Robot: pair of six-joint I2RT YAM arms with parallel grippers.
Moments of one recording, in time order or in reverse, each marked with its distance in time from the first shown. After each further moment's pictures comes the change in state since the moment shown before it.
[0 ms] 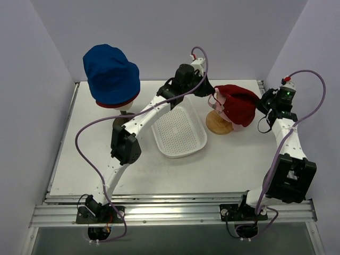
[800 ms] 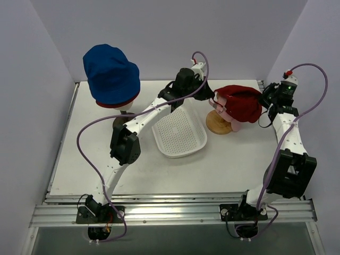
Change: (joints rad) left arm 0.008 -0.017 -0.123 0.087 0.034 0.001; right arm 0.006 0.023 0.094 -0.007 0.066 -0.022
